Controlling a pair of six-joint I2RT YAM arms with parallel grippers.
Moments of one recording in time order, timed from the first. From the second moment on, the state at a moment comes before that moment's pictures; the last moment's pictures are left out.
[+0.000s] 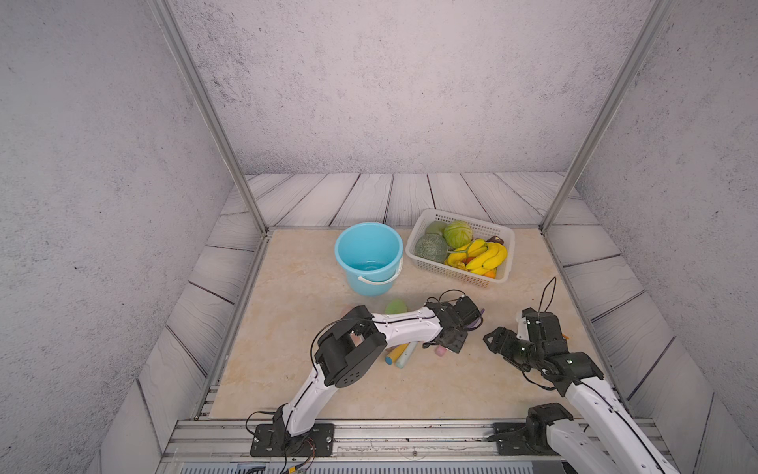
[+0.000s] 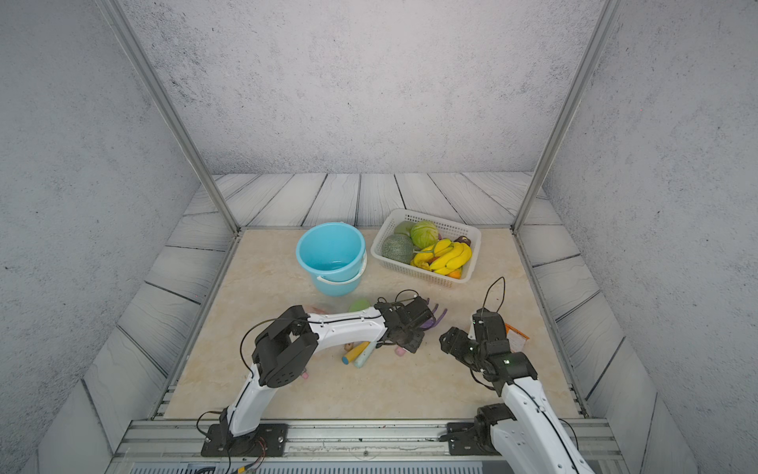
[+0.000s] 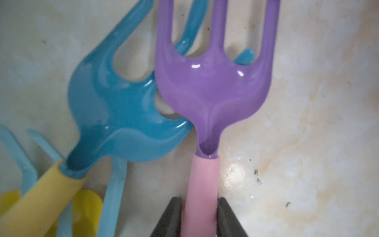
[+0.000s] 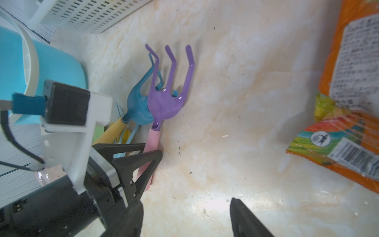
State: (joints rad) left arm -1.10 2.19 1.61 -0.59 -0.10 -0.46; right arm 0.18 0.72 0.48 -0.68 -0.25 0.70
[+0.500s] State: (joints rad) left arm -1.10 1.92 1.40 -0.52 -0.09 -0.46; right arm 0.18 0.71 0.49 -0.68 -0.29 0.68
